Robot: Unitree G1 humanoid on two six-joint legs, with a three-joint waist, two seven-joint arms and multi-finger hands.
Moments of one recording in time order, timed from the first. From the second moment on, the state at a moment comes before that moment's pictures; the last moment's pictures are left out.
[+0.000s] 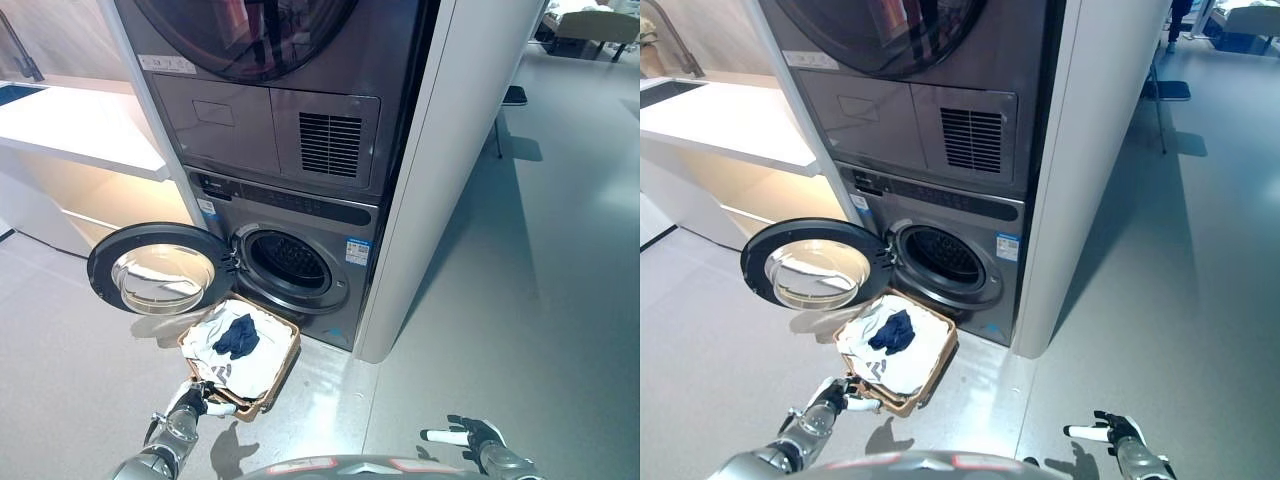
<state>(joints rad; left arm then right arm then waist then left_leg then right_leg) -0.17 0.32 -0.38 1.29 0.00 -0.07 0.17 -0.05 -0.37 0.21 1.32 0.21 -0.09 -0.02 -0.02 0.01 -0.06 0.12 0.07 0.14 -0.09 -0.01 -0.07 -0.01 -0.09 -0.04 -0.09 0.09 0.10</state>
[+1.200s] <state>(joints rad) -0.17 0.33 -0.33 1.30 -0.06 -0.07 0.17 -0.05 -0.37 0.21 1.35 0.13 -0.09 -0.02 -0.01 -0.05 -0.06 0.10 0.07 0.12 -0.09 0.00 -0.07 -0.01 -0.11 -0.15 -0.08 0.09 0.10</state>
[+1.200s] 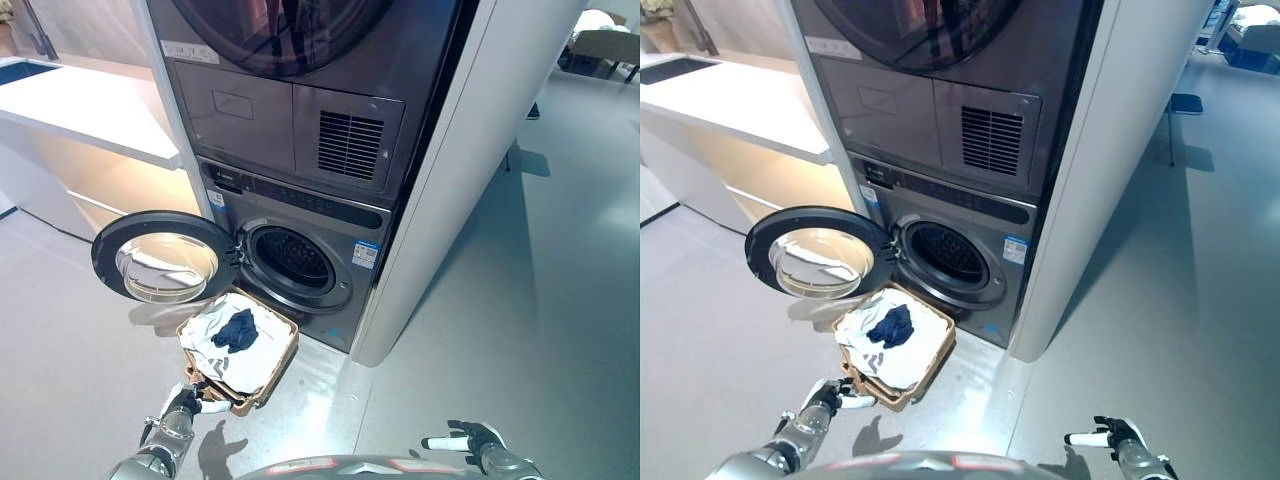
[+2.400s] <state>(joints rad) -0.32 0.29 -0.41 1.36 -0.01 -0.08 0.16 -0.02 -0.36 0.17 1.38 0.18 -0.10 -0.02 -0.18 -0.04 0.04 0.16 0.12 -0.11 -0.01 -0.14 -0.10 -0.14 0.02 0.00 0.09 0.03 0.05</state>
